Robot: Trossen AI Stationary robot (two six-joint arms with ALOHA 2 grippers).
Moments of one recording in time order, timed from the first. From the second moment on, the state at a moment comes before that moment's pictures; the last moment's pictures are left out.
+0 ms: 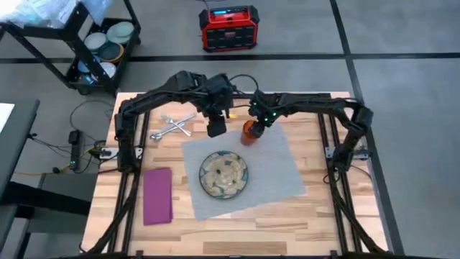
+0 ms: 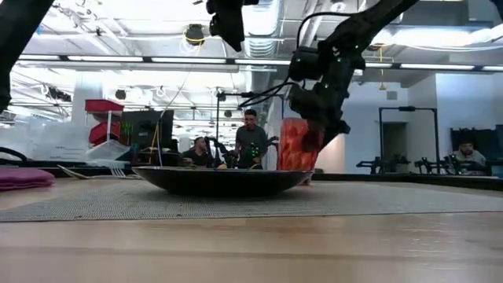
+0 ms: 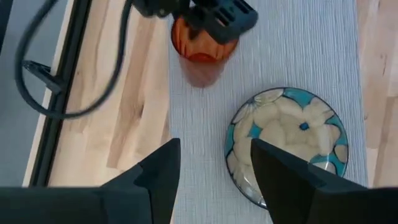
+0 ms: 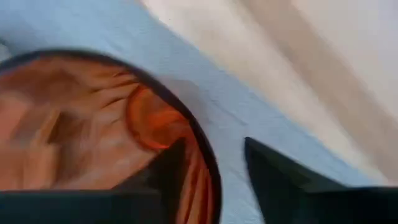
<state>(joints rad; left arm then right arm) 0.27 1.90 2.23 -1.48 0.01 0.05 -0.50 1.75 1.22 -0.65 -0.09 0.21</state>
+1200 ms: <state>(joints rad) 0.27 1.90 2.23 -1.51 -0.02 0.04 -1.07 1.59 1.22 -0.96 -0.03 -0.06</state>
